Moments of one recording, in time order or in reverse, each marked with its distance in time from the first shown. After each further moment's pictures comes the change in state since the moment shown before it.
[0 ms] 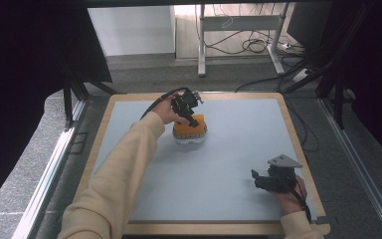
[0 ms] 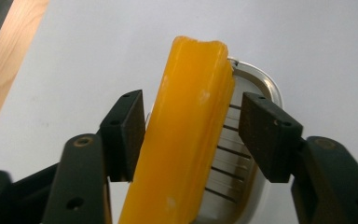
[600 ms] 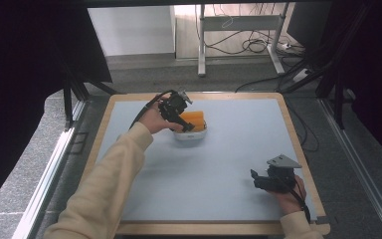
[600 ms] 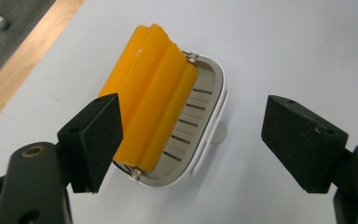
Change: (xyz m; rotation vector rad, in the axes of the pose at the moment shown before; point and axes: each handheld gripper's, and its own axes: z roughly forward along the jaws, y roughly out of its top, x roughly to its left) left arm -0.031 -0.038 -0.043 -0.153 0.048 -0.118; right arm 0.002 0.001 -0.001 -0.006 -0.001 -0.006
